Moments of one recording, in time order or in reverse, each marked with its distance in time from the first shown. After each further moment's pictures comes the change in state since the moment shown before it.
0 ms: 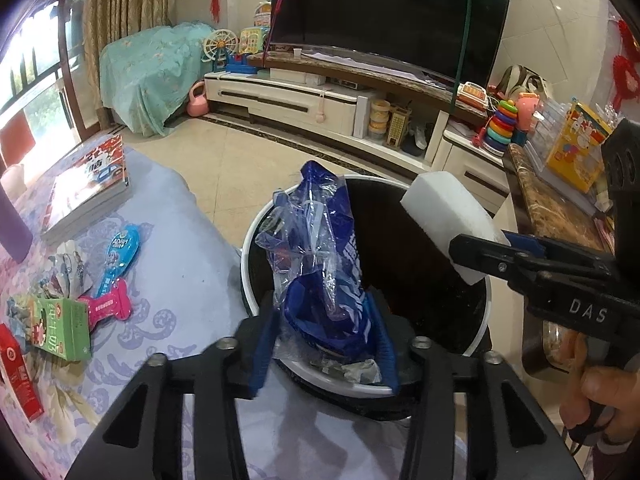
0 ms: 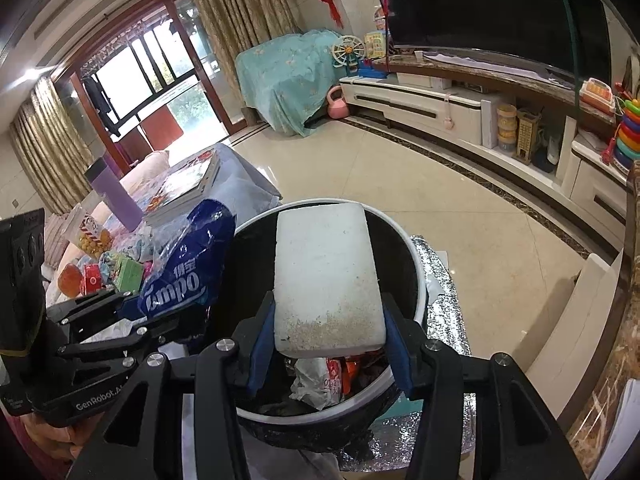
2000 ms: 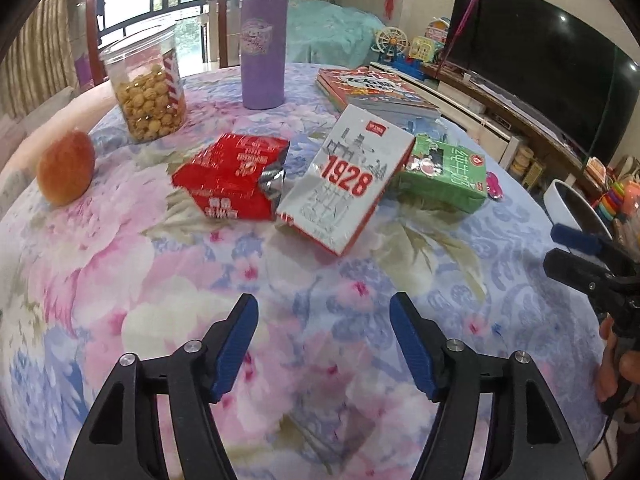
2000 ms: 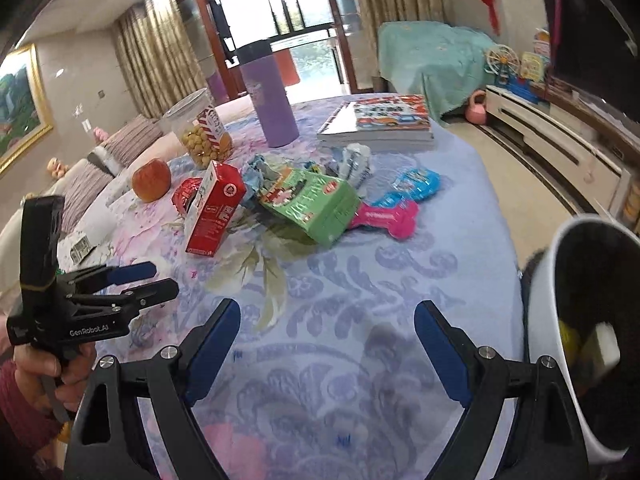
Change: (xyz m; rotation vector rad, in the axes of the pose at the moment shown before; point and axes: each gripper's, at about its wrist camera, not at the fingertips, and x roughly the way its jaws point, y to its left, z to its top) left arm -0.113 0.229 -0.160 -0.351 -0.025 0.283; right arm 0.083 0.229 -0.055 -0.426 0.074 0.258
